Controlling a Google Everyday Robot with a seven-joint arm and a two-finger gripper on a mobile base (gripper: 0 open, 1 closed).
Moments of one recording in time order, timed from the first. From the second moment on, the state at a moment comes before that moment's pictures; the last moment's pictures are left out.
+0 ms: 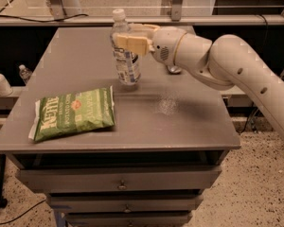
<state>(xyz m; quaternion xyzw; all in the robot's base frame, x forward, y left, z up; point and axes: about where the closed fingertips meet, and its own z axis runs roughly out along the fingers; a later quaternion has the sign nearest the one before) 0.649 0.024 0.979 -0.32 0.61 0.37 0.63</state>
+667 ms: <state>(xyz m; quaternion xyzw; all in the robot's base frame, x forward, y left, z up) 0.648 0.009 0.970 -0.30 0.59 0.38 0.65</state>
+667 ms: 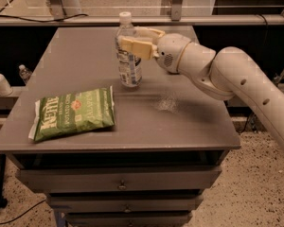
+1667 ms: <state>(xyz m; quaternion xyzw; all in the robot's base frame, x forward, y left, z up) 0.640 0.002 0.961 -0.28 0.58 0.39 0.66</state>
